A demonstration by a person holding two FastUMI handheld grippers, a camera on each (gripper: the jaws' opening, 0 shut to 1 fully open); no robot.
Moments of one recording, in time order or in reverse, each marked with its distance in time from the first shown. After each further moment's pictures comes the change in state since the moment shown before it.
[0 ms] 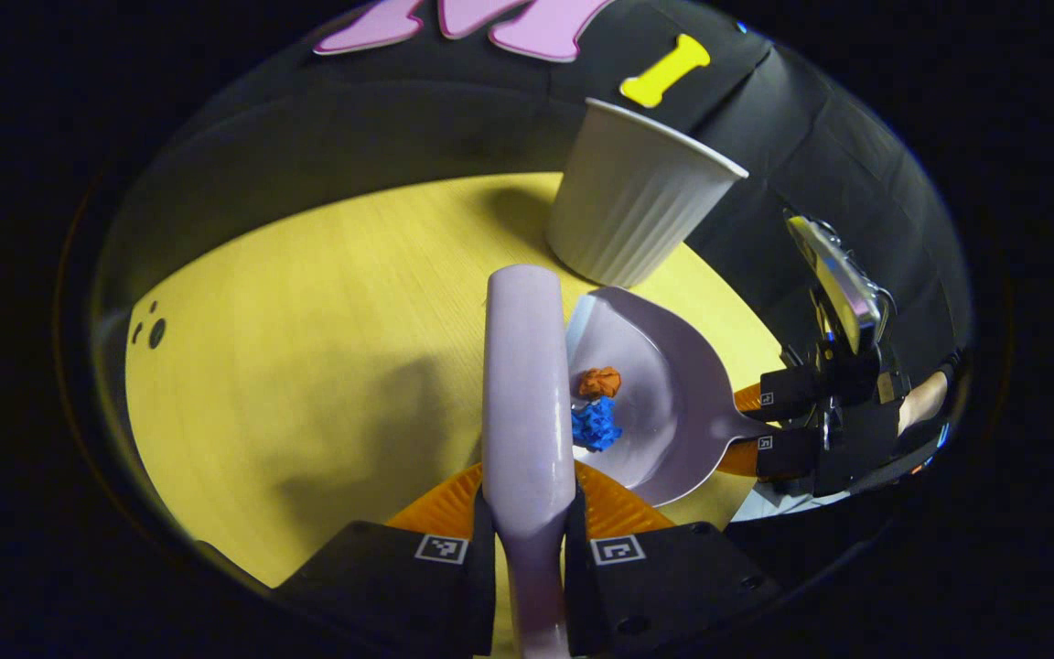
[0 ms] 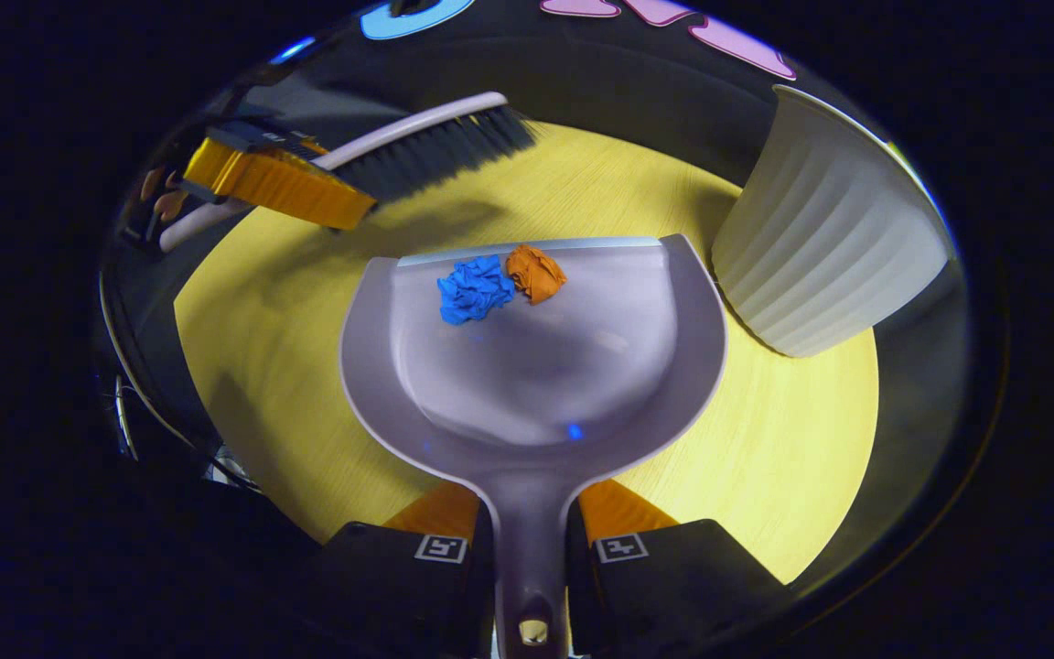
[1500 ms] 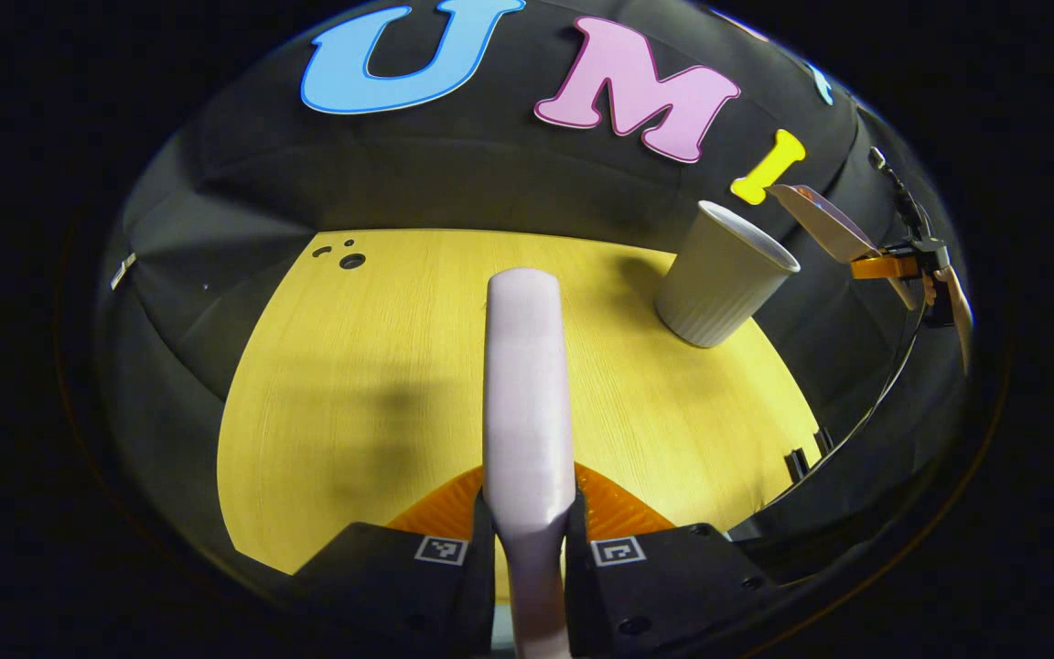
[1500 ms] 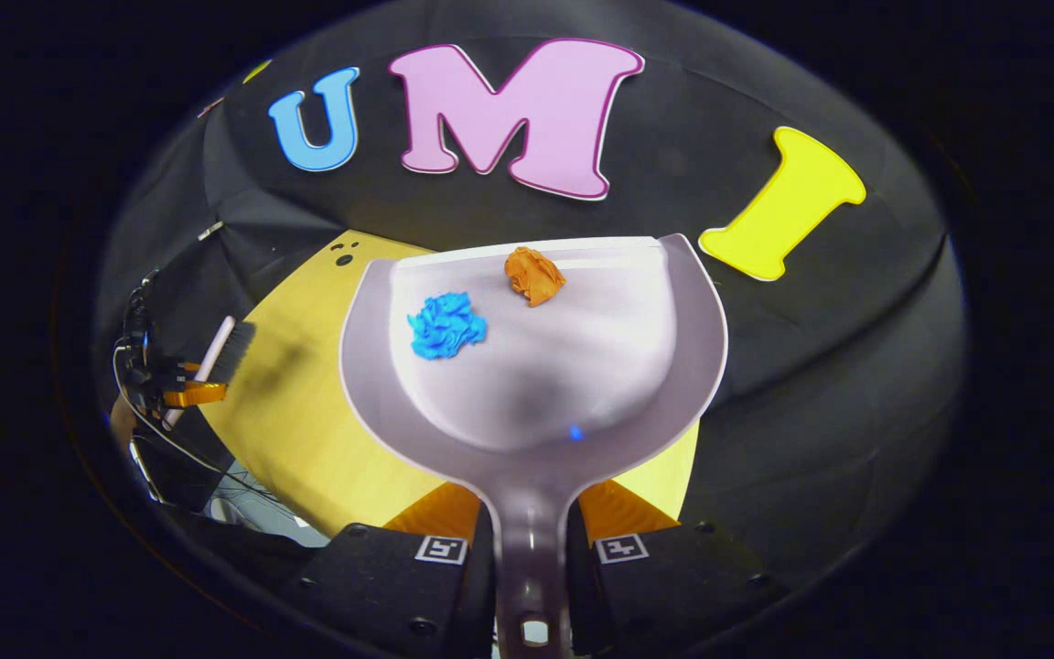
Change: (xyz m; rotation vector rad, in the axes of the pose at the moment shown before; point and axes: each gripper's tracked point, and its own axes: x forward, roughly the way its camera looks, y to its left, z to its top) left arm -0.041 0.105 -0.148 -0.299 -0.179 0.306; right arm -0.104 -0.098 0.067 0.078 -0.169 -0.132
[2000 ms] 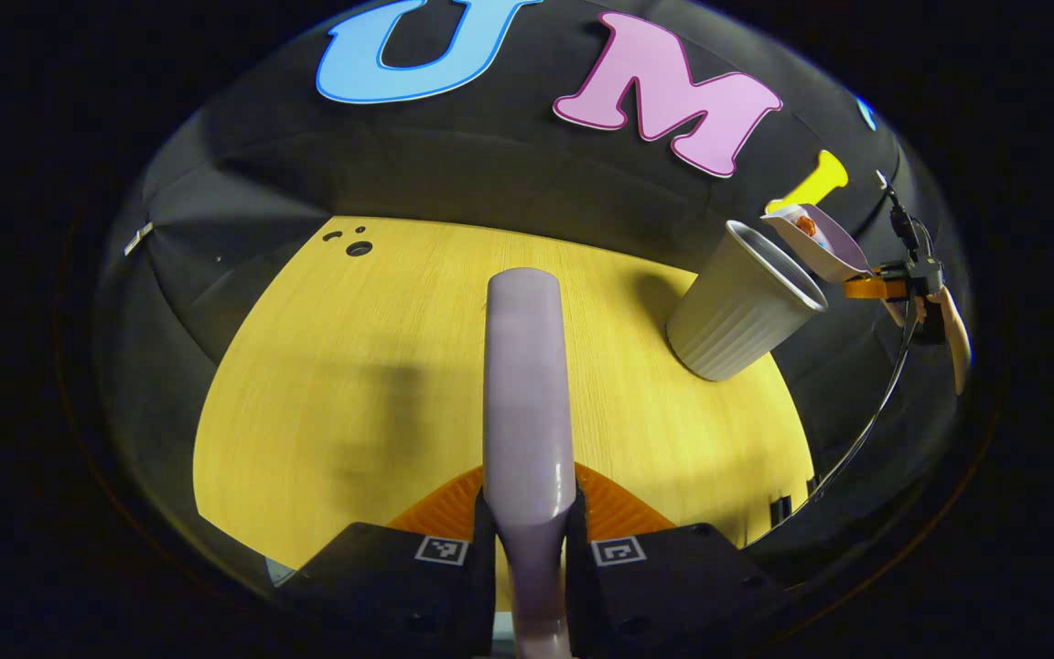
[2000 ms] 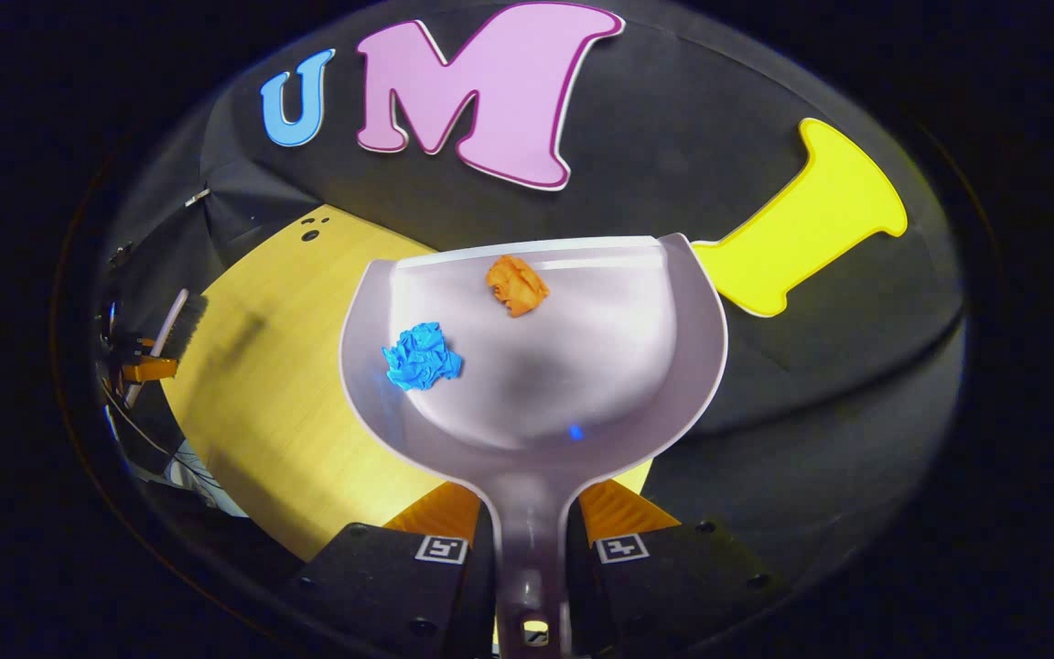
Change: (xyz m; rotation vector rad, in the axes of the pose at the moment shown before) left arm 0.026 -0.043 0.019 -0.137 0.000 0.064; right arm 0.025 -0.055 0.012 -0.139 0.033 -0.030
